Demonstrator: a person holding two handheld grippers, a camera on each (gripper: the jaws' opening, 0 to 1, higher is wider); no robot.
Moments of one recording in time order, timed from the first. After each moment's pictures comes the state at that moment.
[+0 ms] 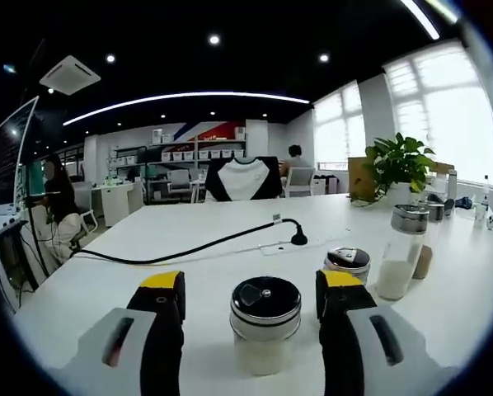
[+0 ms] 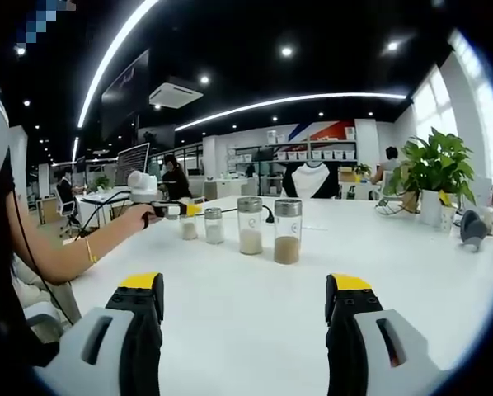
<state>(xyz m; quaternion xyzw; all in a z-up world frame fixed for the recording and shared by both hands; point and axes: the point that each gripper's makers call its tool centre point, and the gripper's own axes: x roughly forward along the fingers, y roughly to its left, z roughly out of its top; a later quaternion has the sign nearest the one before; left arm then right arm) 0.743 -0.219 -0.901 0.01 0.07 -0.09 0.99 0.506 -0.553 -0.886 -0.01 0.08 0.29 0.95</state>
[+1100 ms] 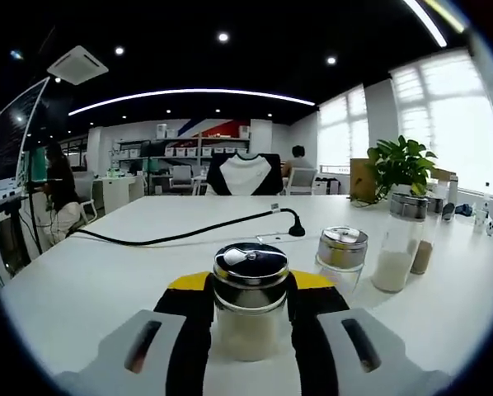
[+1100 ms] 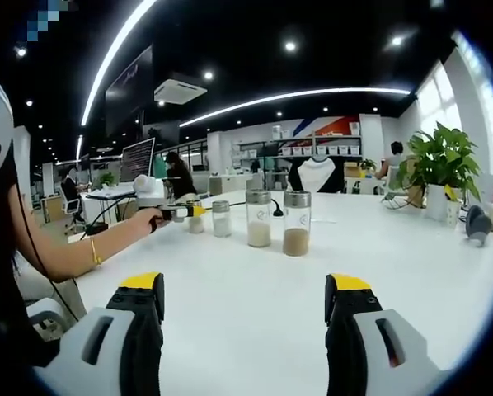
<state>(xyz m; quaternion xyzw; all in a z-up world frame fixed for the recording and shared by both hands) 0.730 -0.229 -0.923 -0.02 0.06 -0.09 0.99 0.499 -0.546 -0.896 -0.01 0.09 0.30 0.95</state>
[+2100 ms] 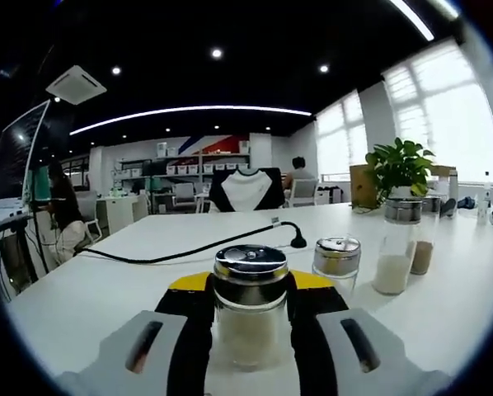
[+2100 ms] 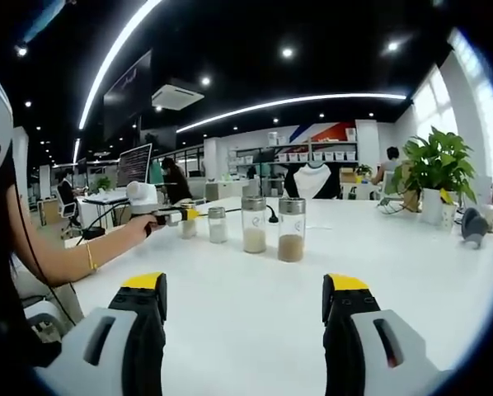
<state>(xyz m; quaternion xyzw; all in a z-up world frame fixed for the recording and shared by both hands) 0.718 -0.225 -0.908 0.00 0.02 -0.08 1.00 0.501 -0.552 -0.890 -0.01 0.07 0.29 0.95</state>
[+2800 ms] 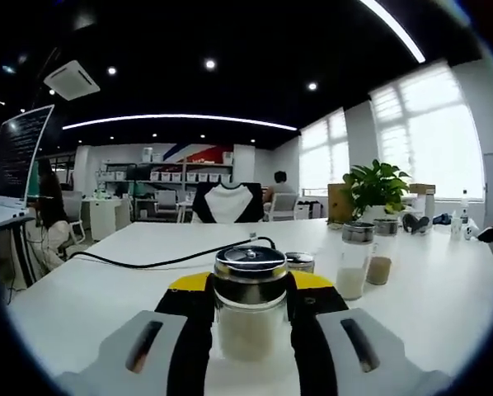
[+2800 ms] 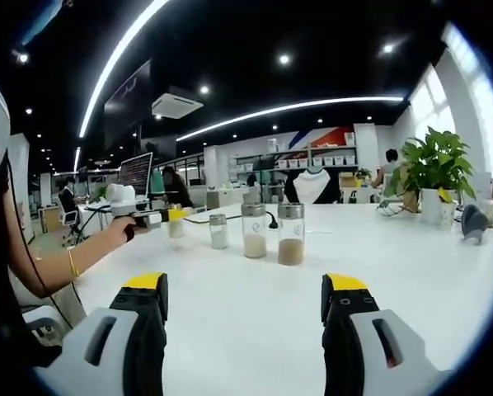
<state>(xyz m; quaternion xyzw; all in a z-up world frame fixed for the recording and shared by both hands) 0.666 -0.230 -0.878 -0.02 -0.01 -0.14 0.99 0.493 -0.556 -0.888 0.01 0.06 0.30 0.95</state>
